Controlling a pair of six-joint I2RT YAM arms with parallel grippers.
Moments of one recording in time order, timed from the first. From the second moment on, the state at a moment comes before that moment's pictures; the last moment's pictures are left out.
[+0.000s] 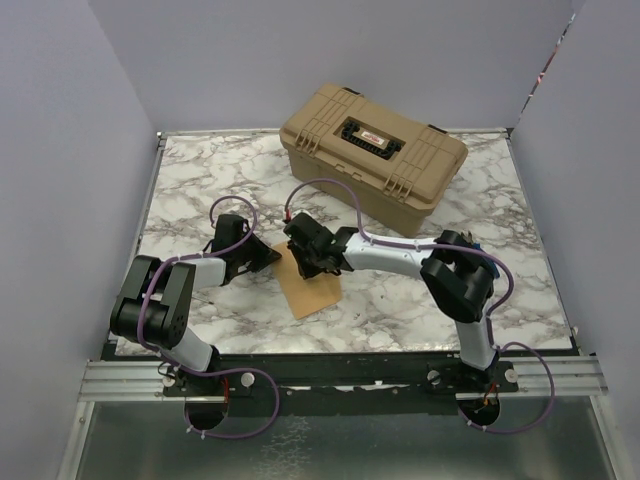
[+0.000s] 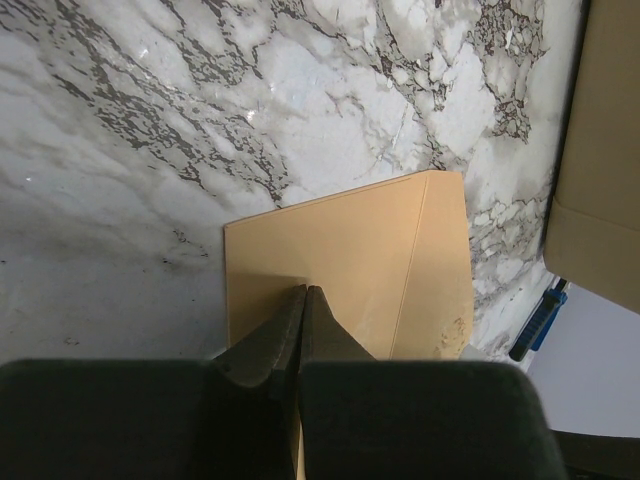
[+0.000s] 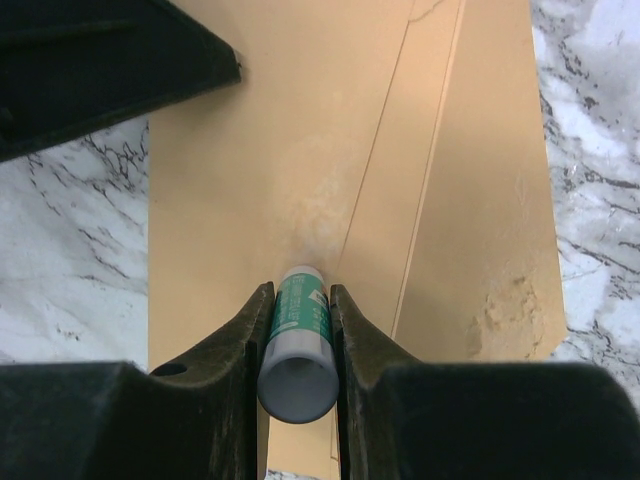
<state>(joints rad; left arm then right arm) -0.20 1.56 0.54 0.24 0.28 -0.99 0.99 2.01 1.40 -0.36 0.16 0.37</state>
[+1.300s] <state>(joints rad) -0.20 1.58 0.54 0.27 0.29 -0.99 1.01 1.97 1.37 -0.42 0.13 0.40</state>
